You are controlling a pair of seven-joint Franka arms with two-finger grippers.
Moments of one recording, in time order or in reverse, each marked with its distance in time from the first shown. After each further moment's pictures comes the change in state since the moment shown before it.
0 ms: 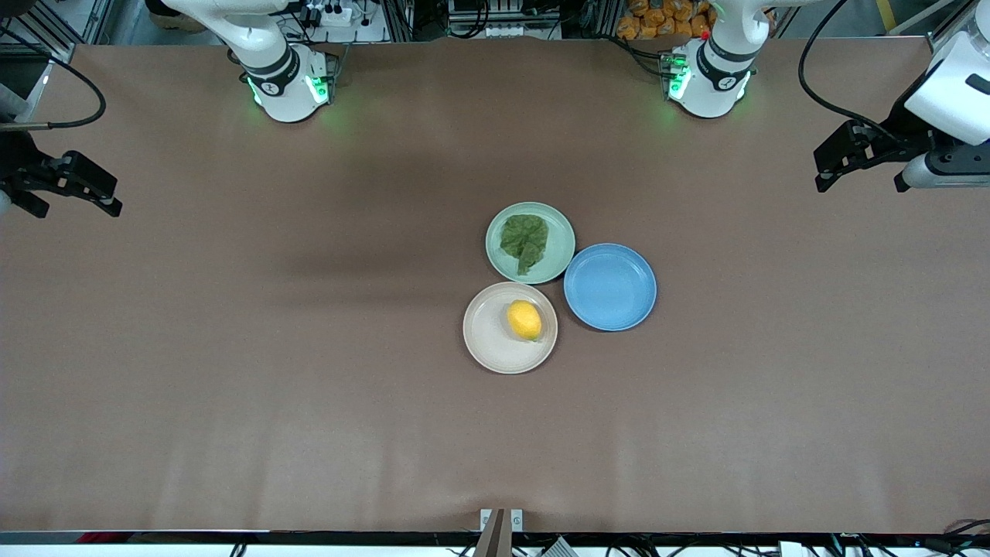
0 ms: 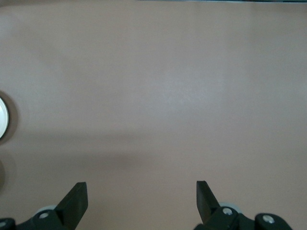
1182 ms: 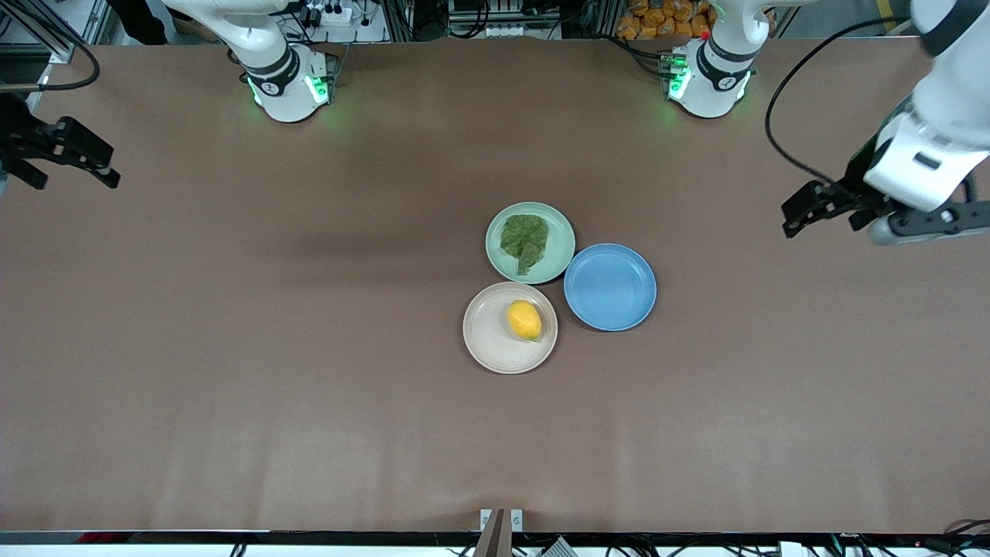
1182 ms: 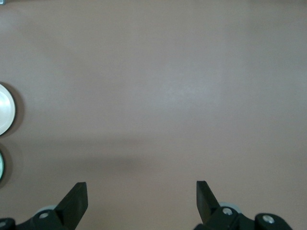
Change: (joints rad) left arm 0.010 -0.001 0.007 -0.144 -0.059 0.168 -0.122; right arm -0.003 -0.082 -0.003 -0.032 0.006 -0.050 0.004
